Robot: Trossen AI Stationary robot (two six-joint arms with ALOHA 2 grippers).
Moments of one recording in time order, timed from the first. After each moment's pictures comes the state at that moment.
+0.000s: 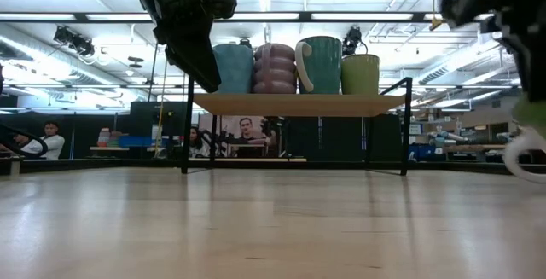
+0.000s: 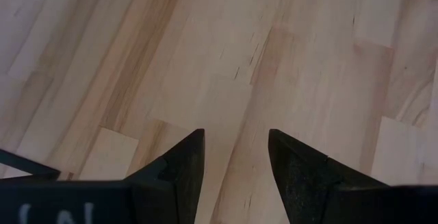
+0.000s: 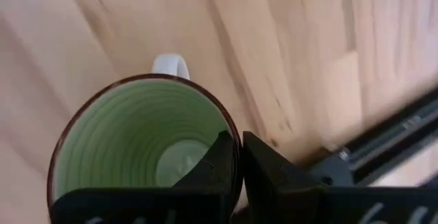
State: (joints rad) left arm -0.14 1.49 1.06 -0.56 -0.24 -0.40; right arm 0.56 1.59 1.12 -1.38 0.20 1.00
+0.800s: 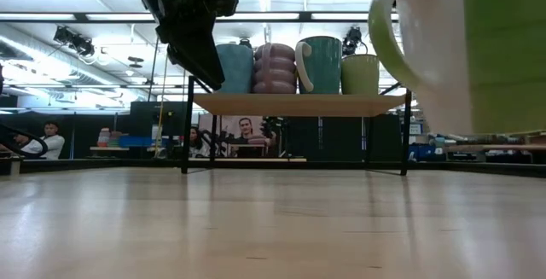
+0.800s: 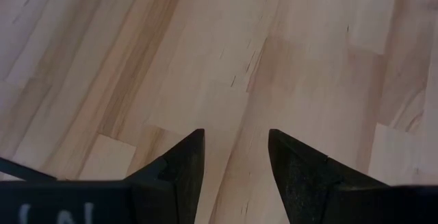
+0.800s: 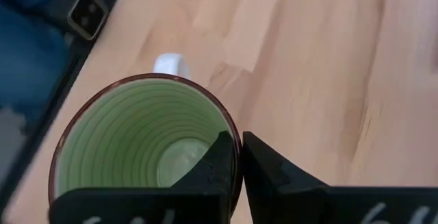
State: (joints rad) left arm -0.14 1.49 1.06 -0.54 -0.24 -0.40; right arm 0.50 1.59 1.23 -0.63 0.12 0.15
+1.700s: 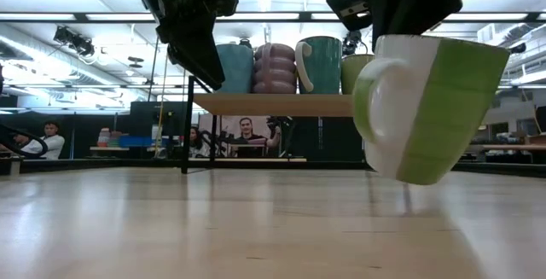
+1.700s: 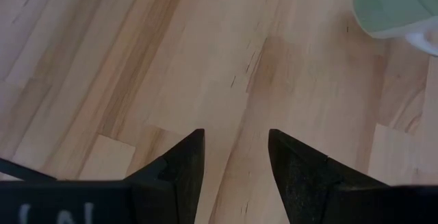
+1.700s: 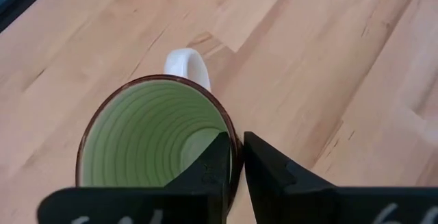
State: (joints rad) left arm -0.14 1.49 1.06 -0.54 -0.24 -0.40; right arm 0.34 1.59 1.17 -0.60 -0.04 -0.32
